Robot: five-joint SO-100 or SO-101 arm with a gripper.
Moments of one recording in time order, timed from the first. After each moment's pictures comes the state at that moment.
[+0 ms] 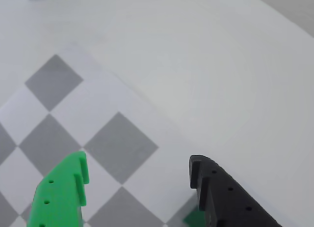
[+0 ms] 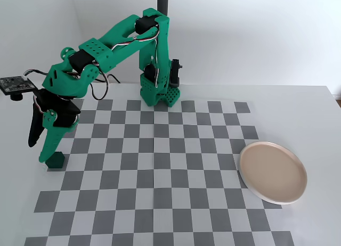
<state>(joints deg) 43.3 93.9 96.9 38.7 -83.4</state>
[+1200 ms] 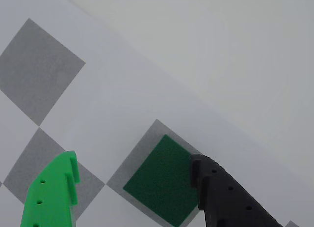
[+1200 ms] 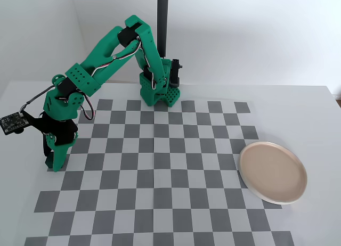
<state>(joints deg) 46.8 76.1 96.5 36.7 -85.2</state>
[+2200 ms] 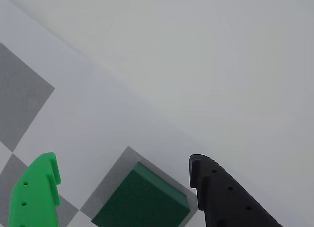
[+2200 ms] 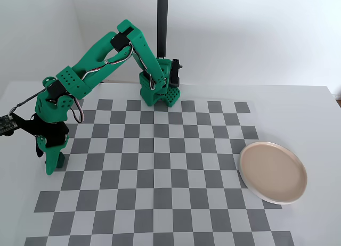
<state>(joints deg) 49.0 68.5 86.7 40.3 -86.6</state>
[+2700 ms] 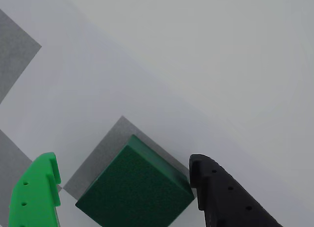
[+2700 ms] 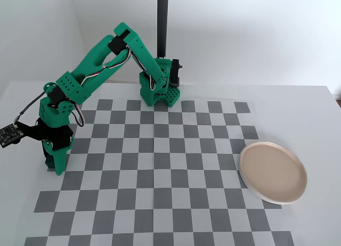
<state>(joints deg) 49.0 65.3 86.7 42.3 -90.3</state>
